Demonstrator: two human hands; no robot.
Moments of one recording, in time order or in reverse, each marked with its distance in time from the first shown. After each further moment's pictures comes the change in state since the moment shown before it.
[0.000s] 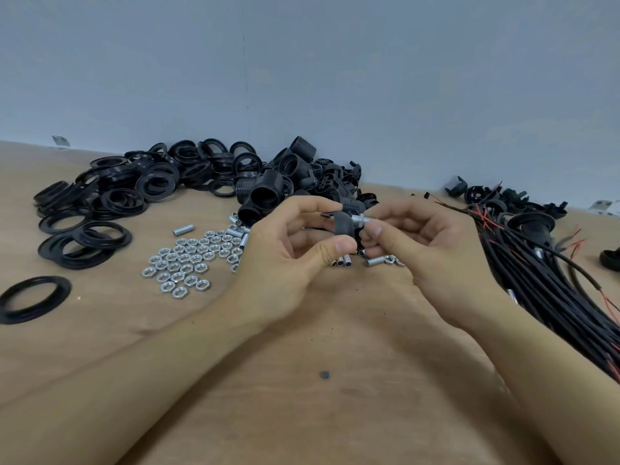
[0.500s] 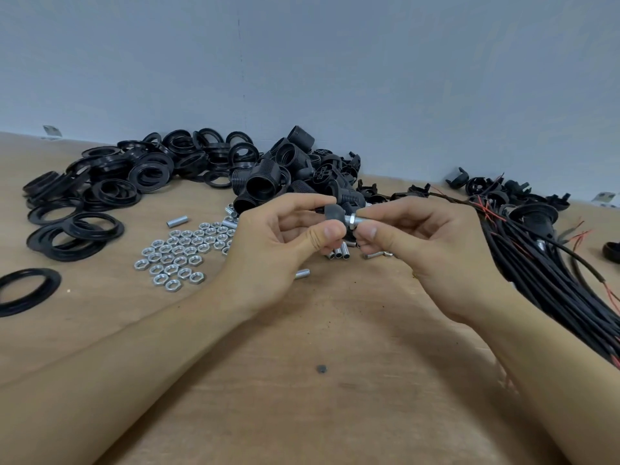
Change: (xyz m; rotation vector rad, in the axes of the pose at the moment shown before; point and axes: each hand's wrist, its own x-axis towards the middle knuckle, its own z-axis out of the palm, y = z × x) left_hand 0.004 -0.005 -0.006 -0.041 -0.002 -0.047; right_hand -0.001 -0.002 -0.002 -0.032 -0.050 -0.001
